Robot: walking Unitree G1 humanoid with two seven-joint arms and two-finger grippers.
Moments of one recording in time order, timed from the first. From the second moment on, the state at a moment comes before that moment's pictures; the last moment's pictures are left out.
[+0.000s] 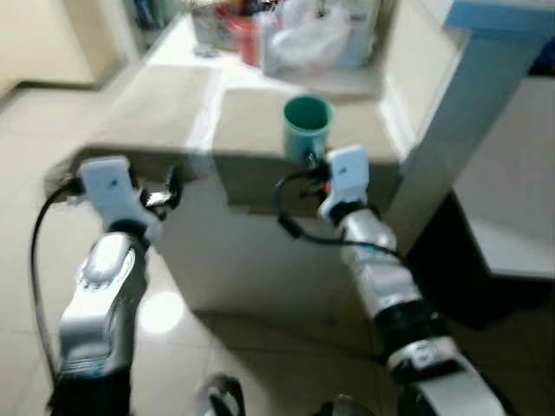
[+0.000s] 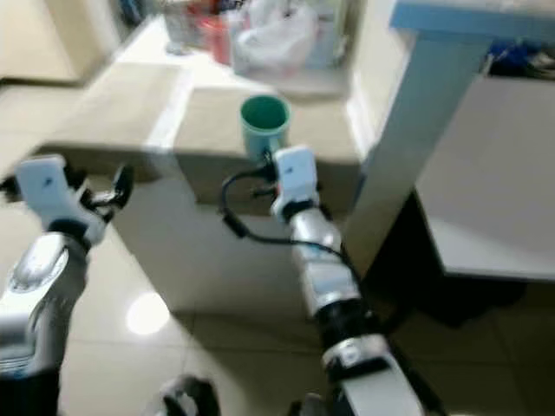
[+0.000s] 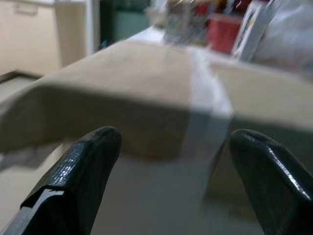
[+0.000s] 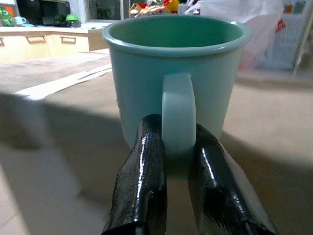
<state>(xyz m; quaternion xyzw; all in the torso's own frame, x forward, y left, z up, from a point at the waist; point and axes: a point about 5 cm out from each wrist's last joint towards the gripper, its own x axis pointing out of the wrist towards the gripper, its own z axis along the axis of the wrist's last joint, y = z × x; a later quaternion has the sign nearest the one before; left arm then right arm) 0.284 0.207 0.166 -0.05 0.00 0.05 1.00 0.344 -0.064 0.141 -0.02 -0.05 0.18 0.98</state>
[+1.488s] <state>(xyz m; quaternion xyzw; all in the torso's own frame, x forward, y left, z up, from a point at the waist) 0.295 0.191 0.172 0.01 -0.02 0.02 1.00 0.342 -0.065 0.122 -0.03 0.00 0.18 0.98</state>
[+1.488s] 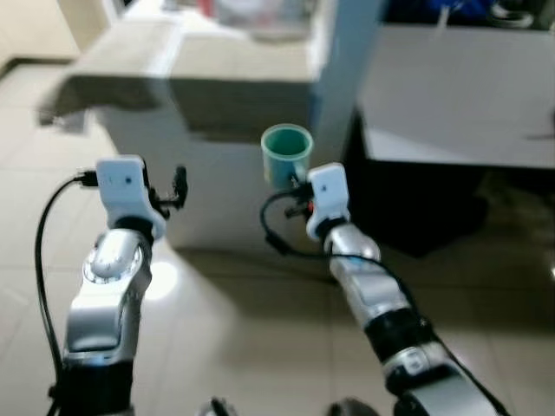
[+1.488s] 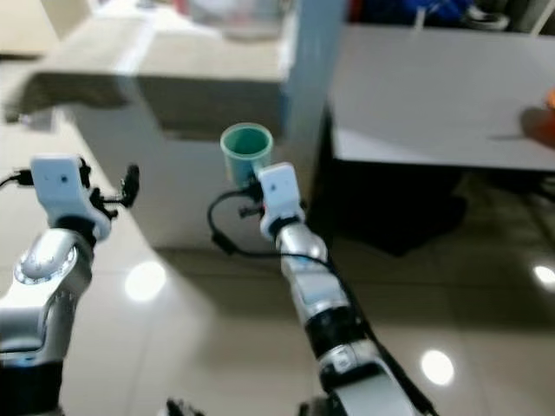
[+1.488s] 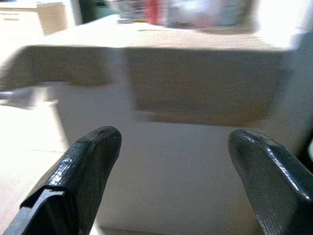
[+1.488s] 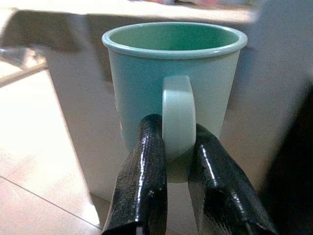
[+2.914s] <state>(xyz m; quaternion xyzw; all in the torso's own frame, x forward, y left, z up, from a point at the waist) 0.264 0.235 0.151 0.02 0.01 0.10 0.99 0.327 -0.160 0.121 -0.04 -0.03 0.05 1.00</state>
